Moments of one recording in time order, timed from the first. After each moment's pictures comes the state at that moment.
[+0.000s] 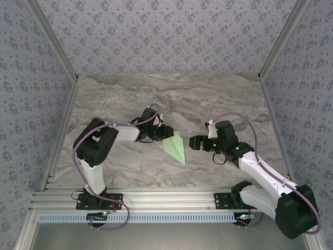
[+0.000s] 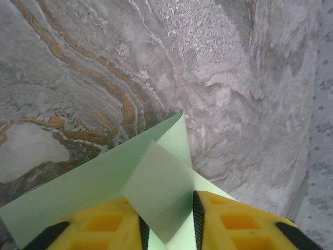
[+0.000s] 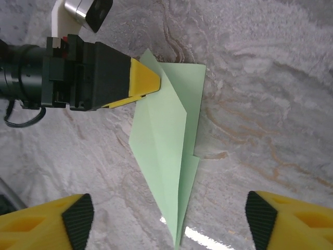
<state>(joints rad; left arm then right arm) -0.63 1.90 0.96 0.15 0.55 -0.82 0.40 0.99 0.52 -0.26 -0.41 0.49</state>
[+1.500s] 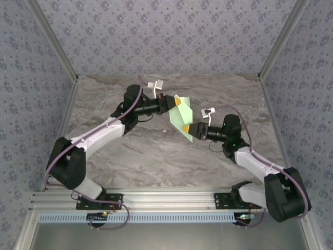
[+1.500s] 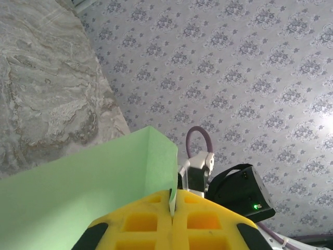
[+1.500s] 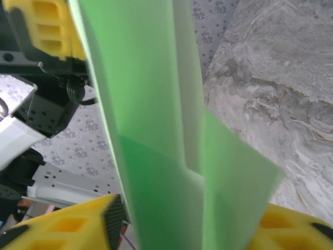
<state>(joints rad) -0.61 1.54 1.10 0.33 0.69 -1.05 0.32 1.17 0.47 0.58 -0.99 0.96</state>
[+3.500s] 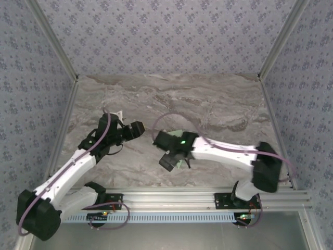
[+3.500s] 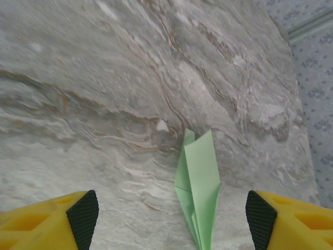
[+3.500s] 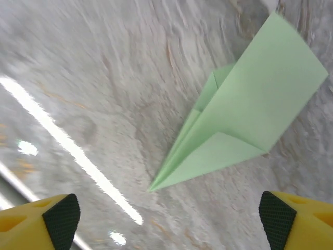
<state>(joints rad) -0.47 1.01 0.67 -0.29 0.21 -0.77 1.09 1.49 1.17 -0.89 0.18 0.15</state>
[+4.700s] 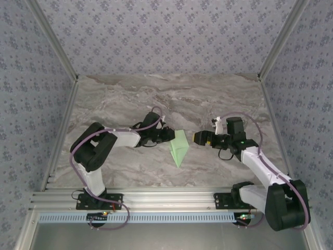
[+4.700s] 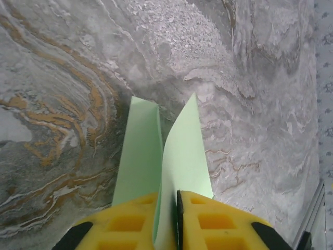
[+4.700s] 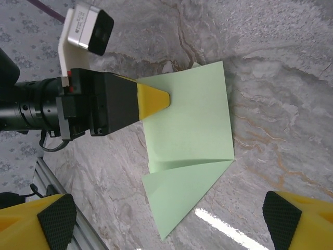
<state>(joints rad) -0.70 1.83 0.87 0.25 0.40 -0.82 0.20 1.09 0.54 -0.24 -0.71 0.40</state>
